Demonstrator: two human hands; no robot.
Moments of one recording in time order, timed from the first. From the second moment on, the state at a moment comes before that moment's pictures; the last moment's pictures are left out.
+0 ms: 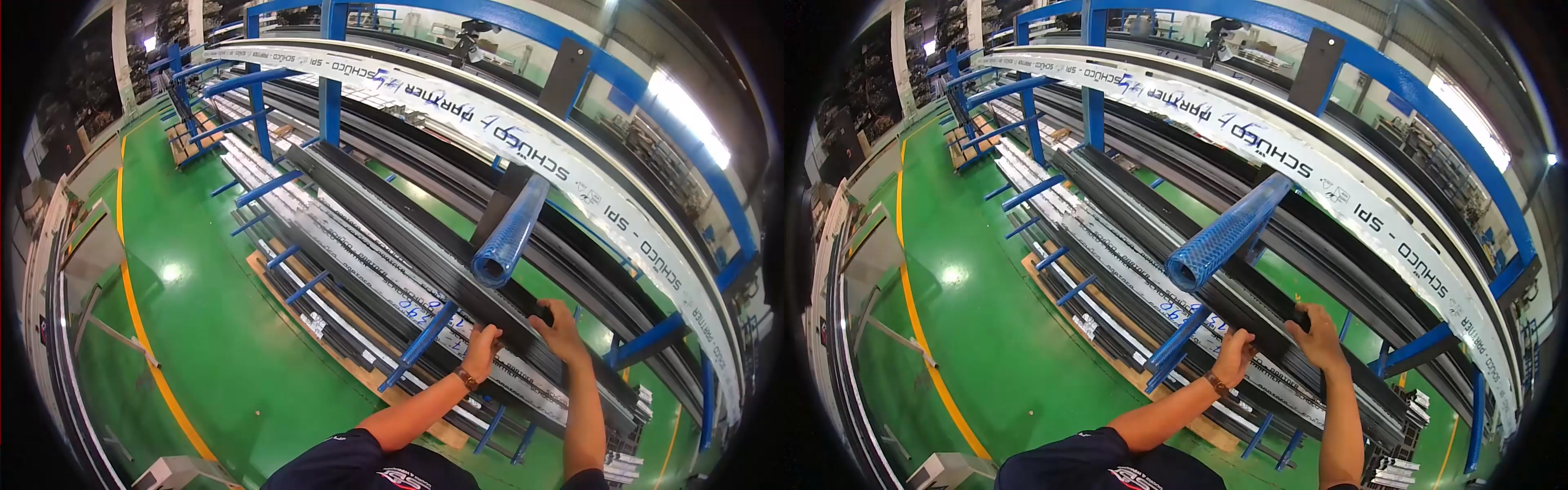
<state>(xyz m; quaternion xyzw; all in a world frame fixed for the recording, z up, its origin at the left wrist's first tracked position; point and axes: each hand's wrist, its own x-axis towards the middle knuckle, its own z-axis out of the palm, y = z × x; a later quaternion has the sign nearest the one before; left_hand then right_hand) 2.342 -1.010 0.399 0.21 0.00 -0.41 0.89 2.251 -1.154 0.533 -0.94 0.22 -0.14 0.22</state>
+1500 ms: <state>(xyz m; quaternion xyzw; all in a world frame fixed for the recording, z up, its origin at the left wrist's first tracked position) 2.308 -1.030 0.293 0.37 -0.15 -0.60 0.70 2.116 -1.041 0.380 -0.79 0.36 -0.47 0.14</state>
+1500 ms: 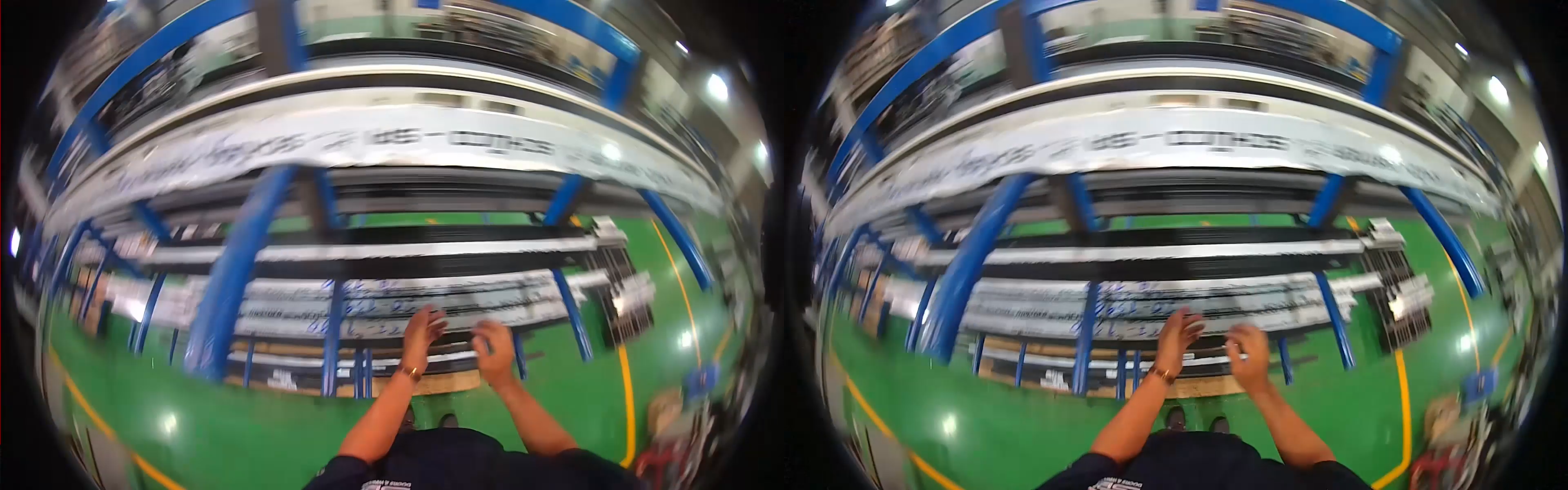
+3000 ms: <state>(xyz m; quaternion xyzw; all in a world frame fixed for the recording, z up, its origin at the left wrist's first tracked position) 1.867 -0.909 0.044 0.63 -0.51 -0.57 -0.16 1.503 -0.552 0.027 0.23 0.71 -0.42 0.52</state>
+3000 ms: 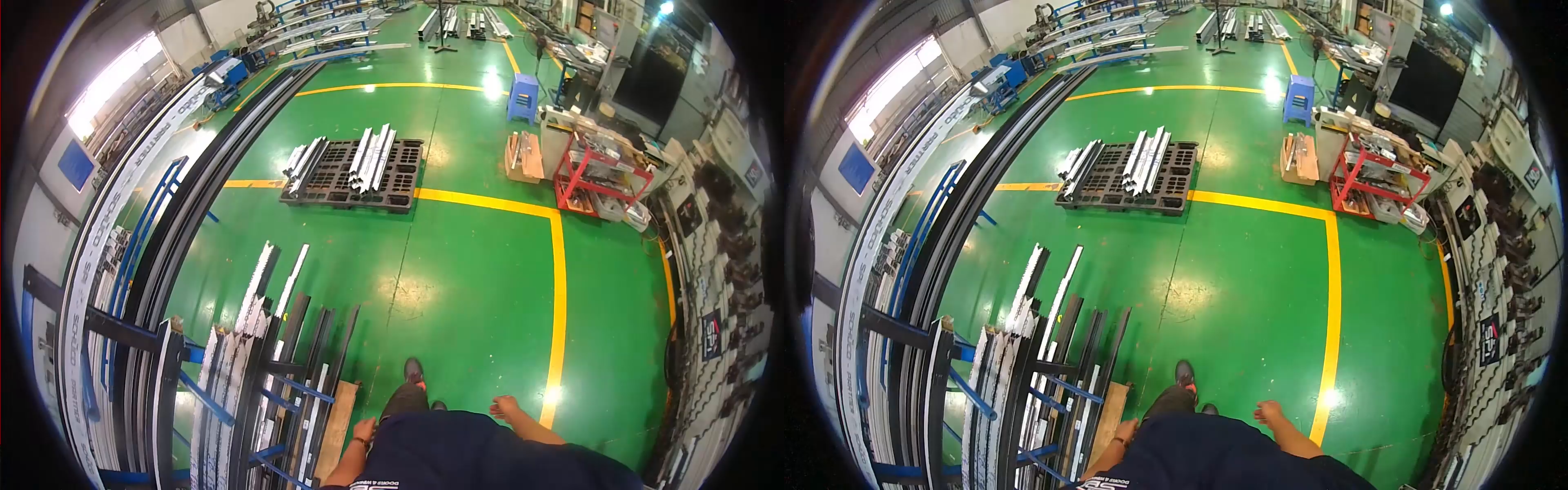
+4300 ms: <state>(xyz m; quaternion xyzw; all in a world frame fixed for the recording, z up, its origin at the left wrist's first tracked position) 1.342 -0.982 0.081 0.80 -0.28 -0.53 -0.02 0.713 -0.777 -0.005 0.11 0.72 -0.34 0.60</state>
